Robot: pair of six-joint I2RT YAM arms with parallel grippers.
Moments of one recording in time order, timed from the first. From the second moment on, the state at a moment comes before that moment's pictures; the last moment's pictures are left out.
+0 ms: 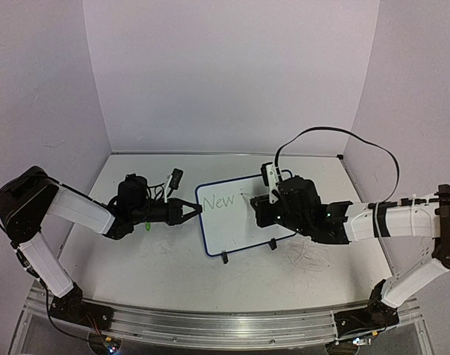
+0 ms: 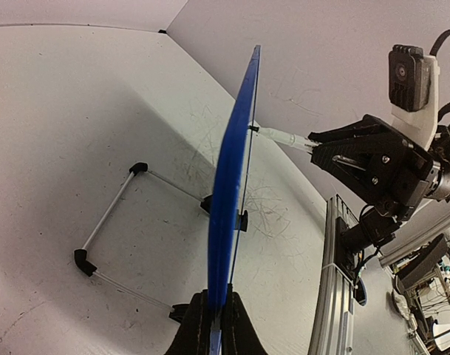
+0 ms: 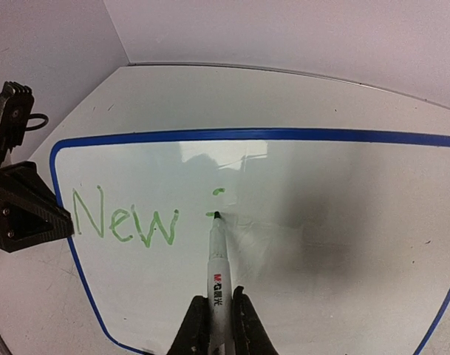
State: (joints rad) left arm -0.64 1.65 0.64 0.76 0.62 -0.52; right arm 0.95 1.47 0.85 0.16 0.34 0.38
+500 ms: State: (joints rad) left arm -0.64 1.65 0.64 0.76 0.62 -0.52; right arm 0.95 1.47 0.86 0.15 0.34 0.39
